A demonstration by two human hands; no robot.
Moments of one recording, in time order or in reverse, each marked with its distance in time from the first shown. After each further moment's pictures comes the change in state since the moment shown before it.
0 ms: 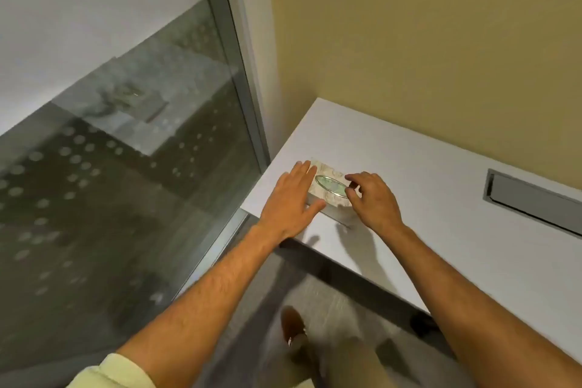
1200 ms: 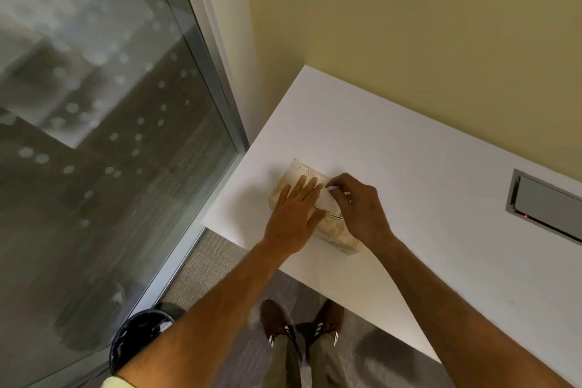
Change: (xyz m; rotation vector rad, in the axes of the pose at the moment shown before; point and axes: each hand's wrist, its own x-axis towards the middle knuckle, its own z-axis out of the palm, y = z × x) left_hand 0.124 -0.058 0.134 -0.086 -0.127 -0.028; right_hand 0.105 0.060 0.086 0.399 -0.069 0.071
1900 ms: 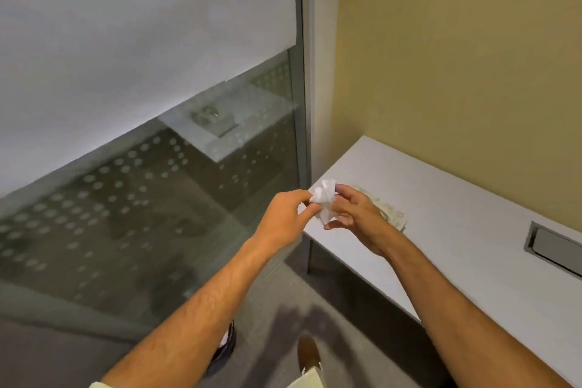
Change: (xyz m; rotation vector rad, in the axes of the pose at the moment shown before) left_hand -0.286 0.088 -0.188 -0.144 0.459 -0.093; right_hand -0.199 -0.218 -0.036 0.673 -0.422 0.090
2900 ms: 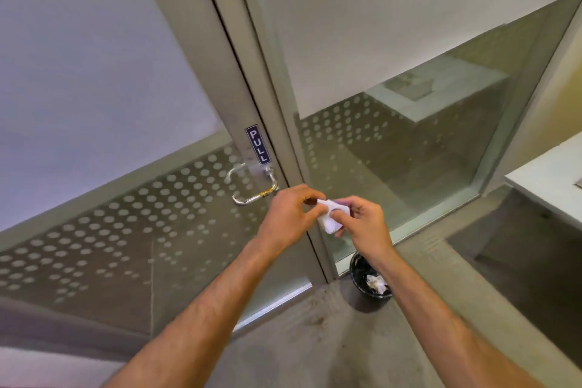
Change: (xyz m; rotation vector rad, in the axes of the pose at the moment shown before) left_hand -0.478 -0.218 -0.397 0.191 0.215 -0.257; right_hand -0.198 0.093 0.605 0.063 -0.190 -0.220
